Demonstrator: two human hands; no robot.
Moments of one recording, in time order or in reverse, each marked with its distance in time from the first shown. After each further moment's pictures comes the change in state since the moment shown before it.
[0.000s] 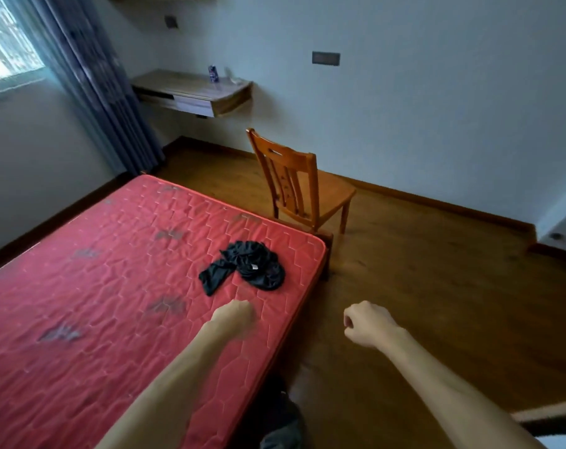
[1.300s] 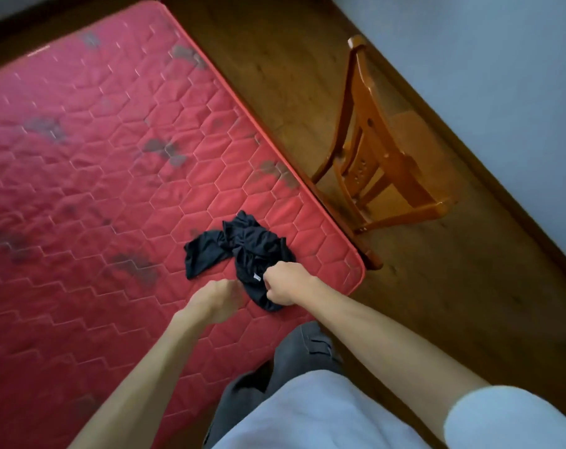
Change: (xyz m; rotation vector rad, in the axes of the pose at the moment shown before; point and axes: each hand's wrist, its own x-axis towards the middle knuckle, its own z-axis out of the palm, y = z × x) left_hand 0.395 -0.115 -0.112 -0.528 -0.311 -0.239; right_hand 0.534 -0.178 -0.141 -0.270 -0.548 -0.631
